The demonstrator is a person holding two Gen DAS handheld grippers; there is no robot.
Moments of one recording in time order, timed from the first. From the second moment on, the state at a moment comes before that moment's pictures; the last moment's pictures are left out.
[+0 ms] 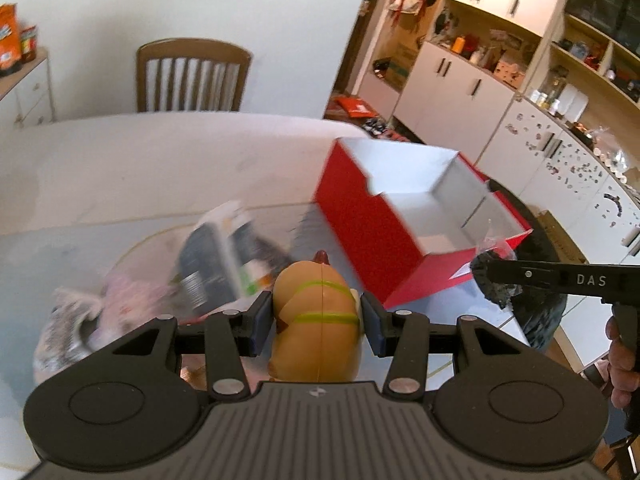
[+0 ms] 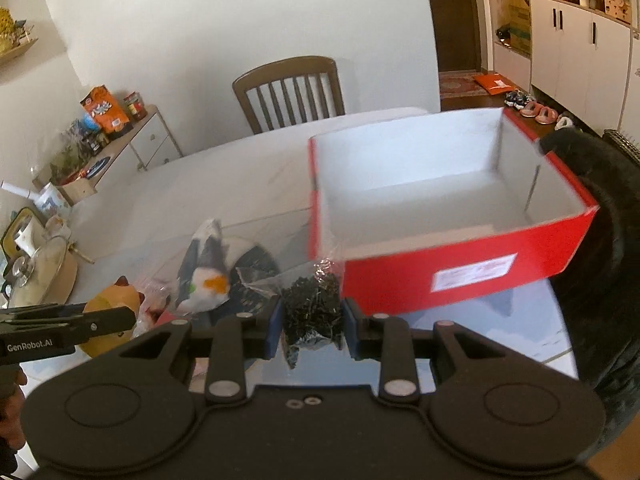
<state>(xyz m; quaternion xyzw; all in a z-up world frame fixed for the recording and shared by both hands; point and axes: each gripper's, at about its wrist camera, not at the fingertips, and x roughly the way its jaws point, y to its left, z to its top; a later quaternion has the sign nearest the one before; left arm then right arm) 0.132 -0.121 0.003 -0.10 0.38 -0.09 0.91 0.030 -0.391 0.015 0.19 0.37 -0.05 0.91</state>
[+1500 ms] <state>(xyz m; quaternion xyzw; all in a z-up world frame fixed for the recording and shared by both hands) 0.339 -0.328 -0.052 0.04 0.45 -0.15 0.88 0.118 -0.556 -0.047 0.15 0.43 -0.09 0.88</state>
